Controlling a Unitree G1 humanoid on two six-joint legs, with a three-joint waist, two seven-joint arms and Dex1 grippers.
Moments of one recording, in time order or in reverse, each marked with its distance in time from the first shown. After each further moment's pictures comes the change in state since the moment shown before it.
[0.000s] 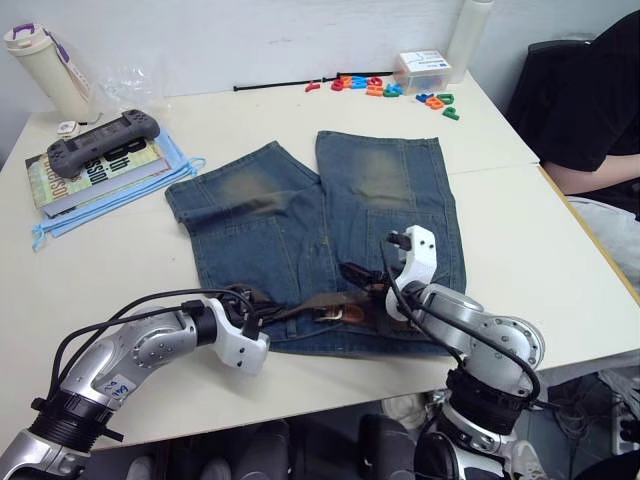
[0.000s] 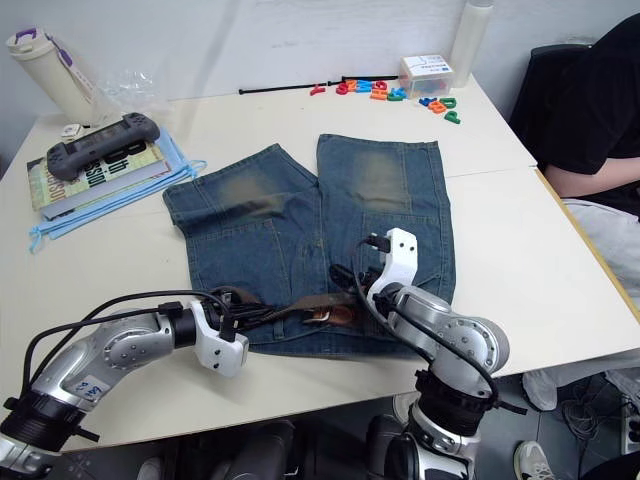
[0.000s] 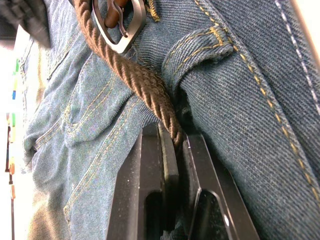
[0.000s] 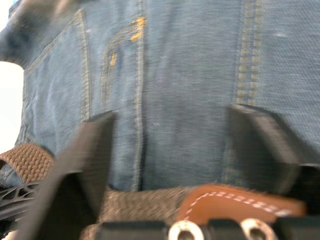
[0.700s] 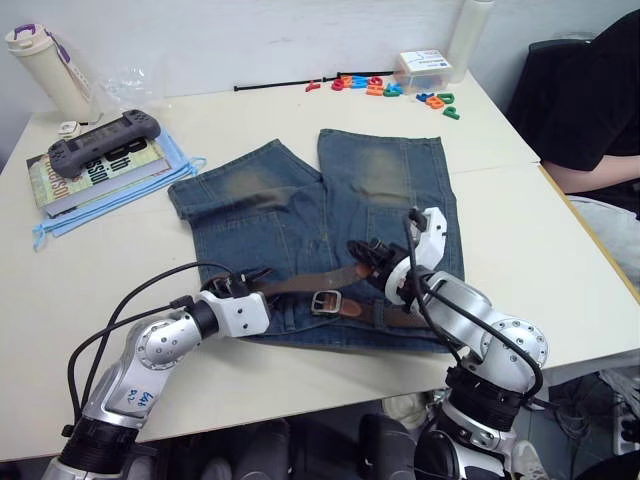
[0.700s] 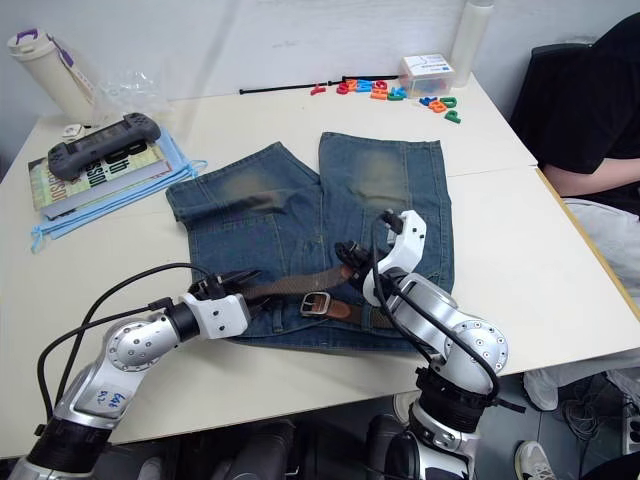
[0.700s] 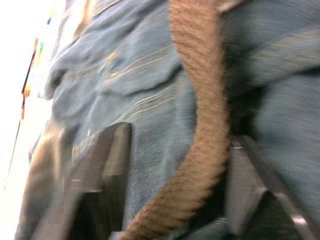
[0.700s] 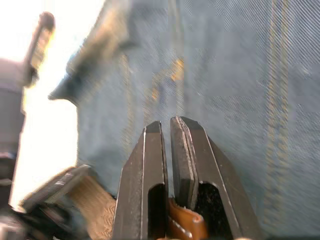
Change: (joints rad) left arm 0.101 -0.219 0.145 -0.128 -0.167 0.397 0.001; right arm -0.006 0.000 -0.001 0.045 0.479 -0.237 -0.303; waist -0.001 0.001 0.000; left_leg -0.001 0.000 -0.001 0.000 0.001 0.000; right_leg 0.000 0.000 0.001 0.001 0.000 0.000
